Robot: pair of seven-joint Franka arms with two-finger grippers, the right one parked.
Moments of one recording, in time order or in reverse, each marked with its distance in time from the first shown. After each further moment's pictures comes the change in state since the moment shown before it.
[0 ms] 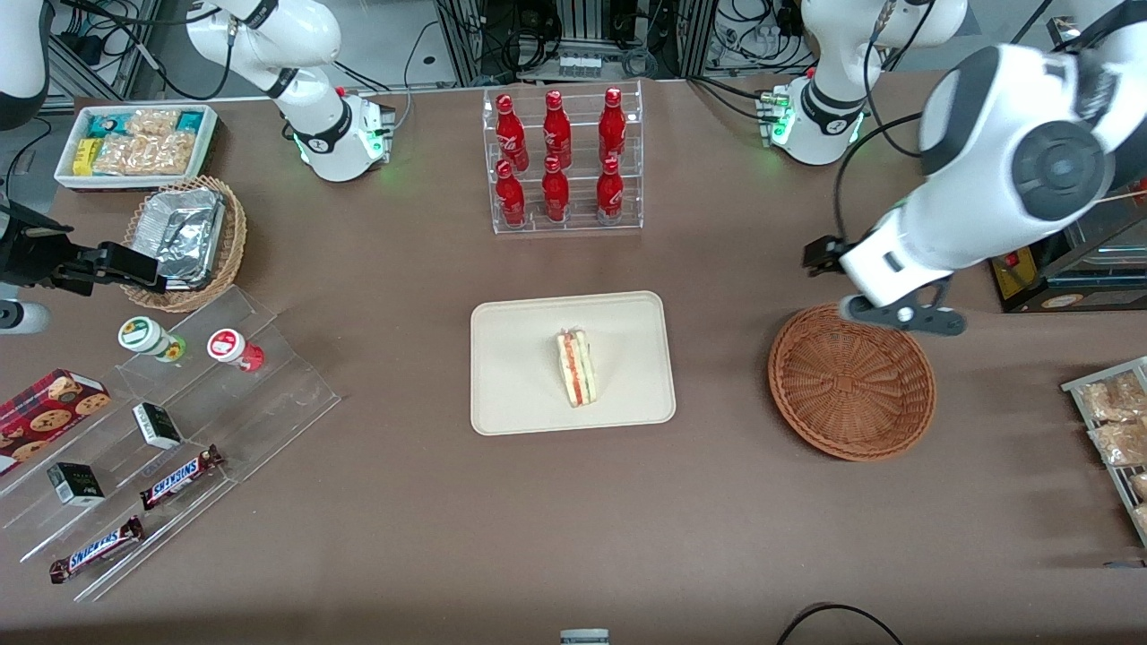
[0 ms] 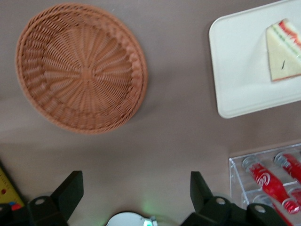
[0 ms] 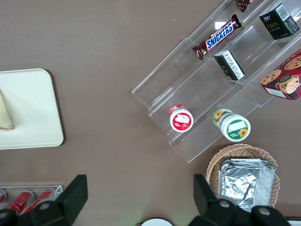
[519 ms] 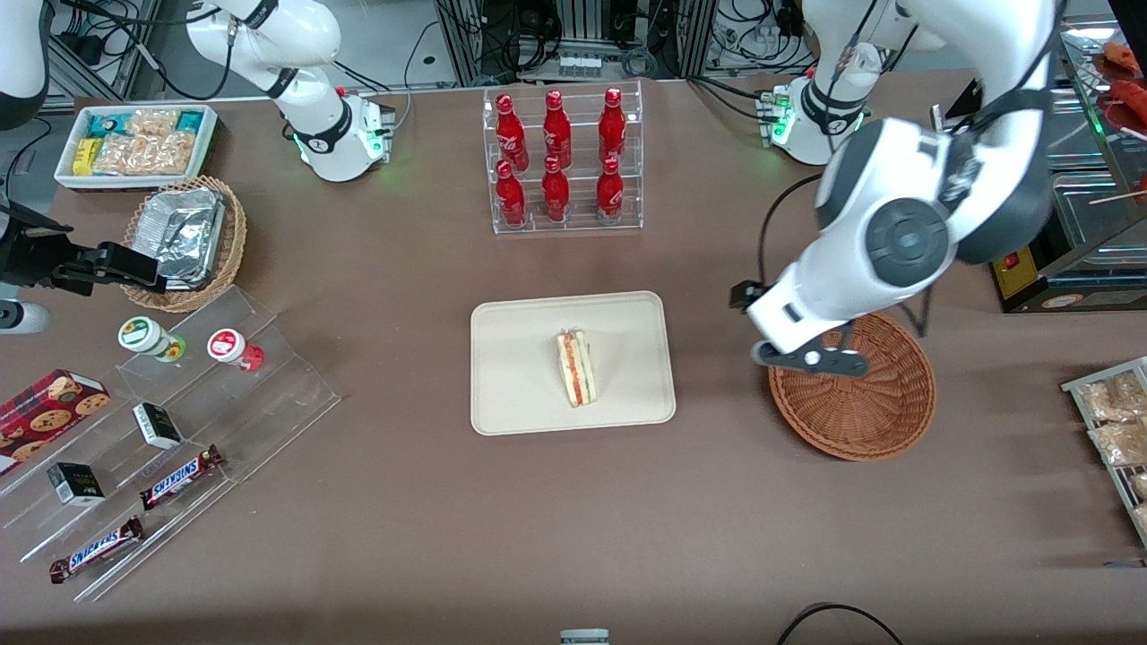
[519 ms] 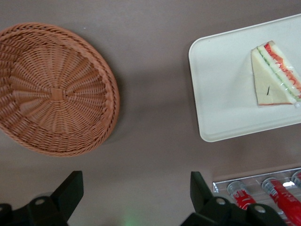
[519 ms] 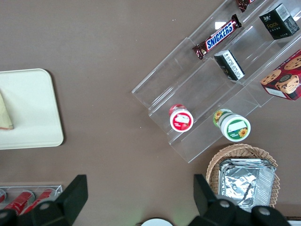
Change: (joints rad) arm -0.137 0.169 0.019 0.107 -0.008 0.079 -0.126
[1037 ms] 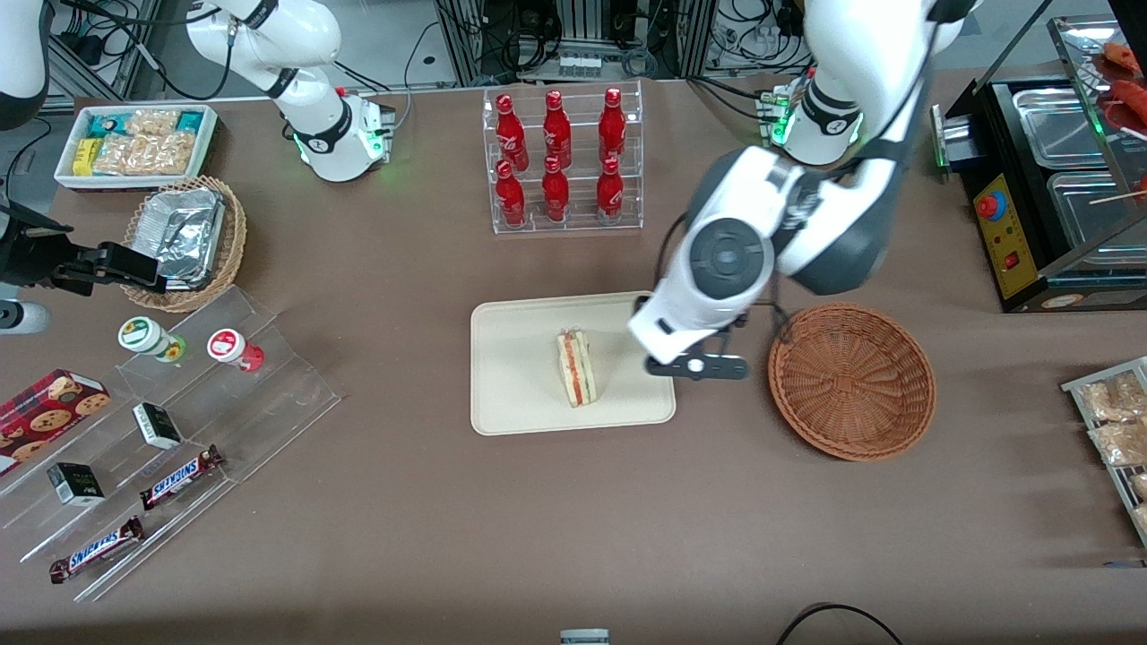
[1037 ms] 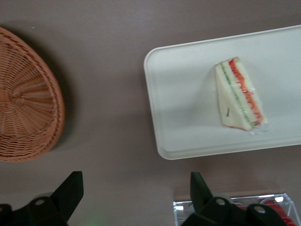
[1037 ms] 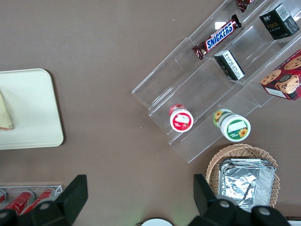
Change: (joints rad) arm -0.163 0.200 -0.003 0.192 -0.001 0.008 -0.238
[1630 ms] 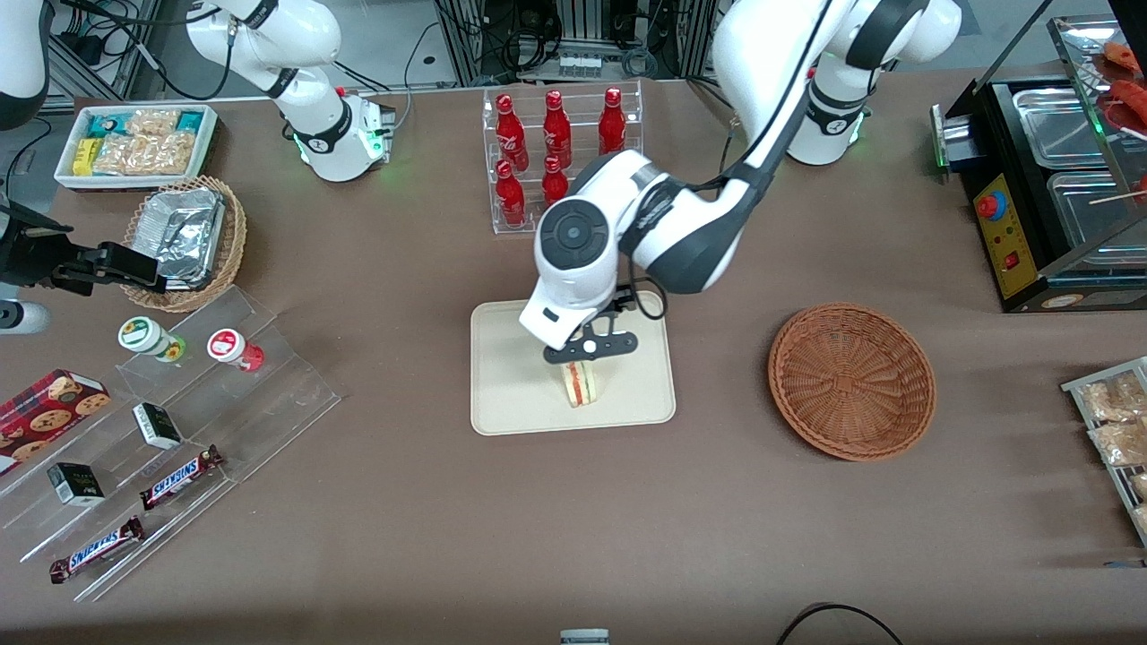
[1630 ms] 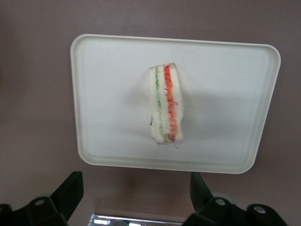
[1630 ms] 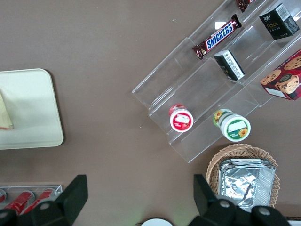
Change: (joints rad) arm -0.198 0.230 -0.009 0.254 -0.011 0.055 -0.408
